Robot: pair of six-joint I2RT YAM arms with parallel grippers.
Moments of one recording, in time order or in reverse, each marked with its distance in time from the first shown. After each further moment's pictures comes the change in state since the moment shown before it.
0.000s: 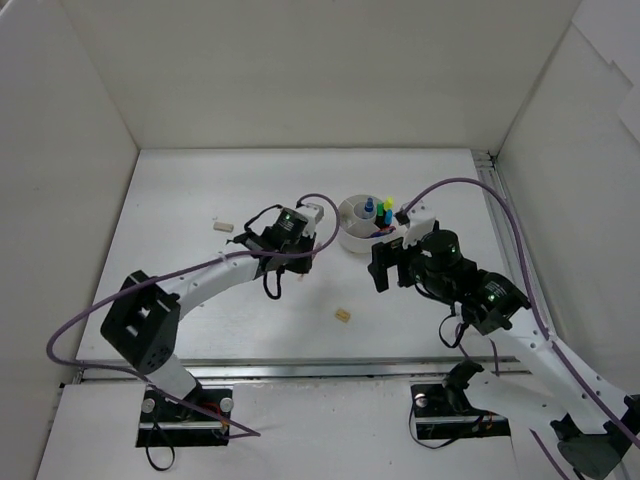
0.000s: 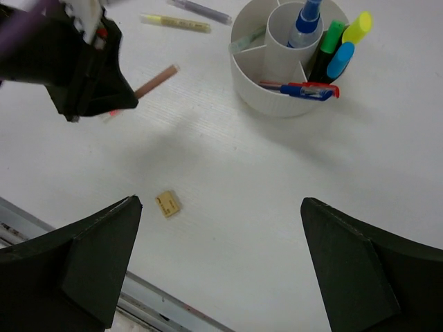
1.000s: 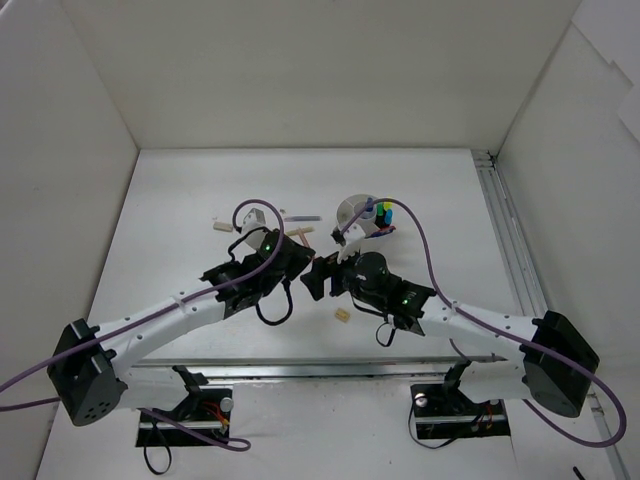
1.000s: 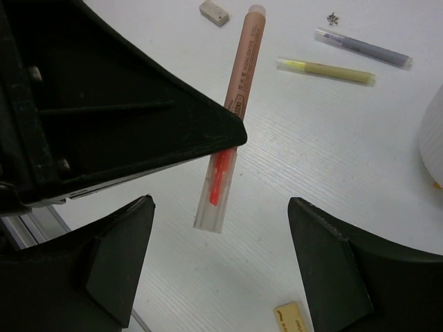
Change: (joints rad) left arm -0.167 -0.406 -0.189 0.100 -0.411 -1.107; right arm 0.227 0.362 -0.330 0.885 -0.062 0.180
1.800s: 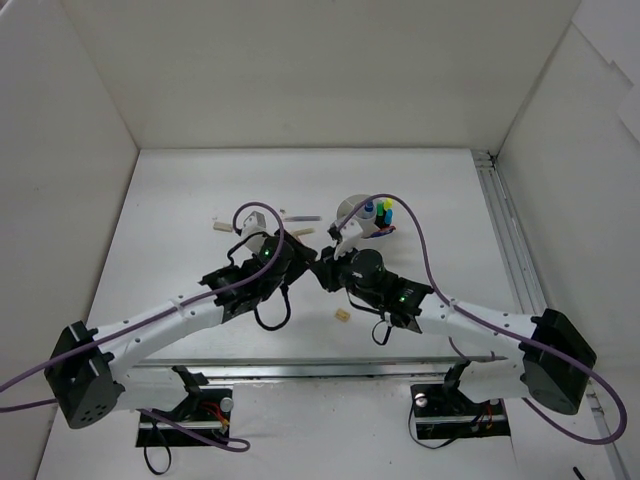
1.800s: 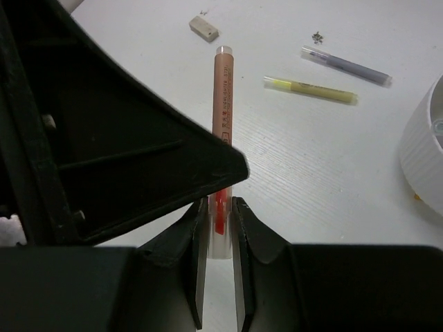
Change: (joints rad) left arm -0.011 -0.012 -0.031 0.005 -0.024 0.029; right arm 0.017 0.021 0.045 0.007 0.067 -0.021
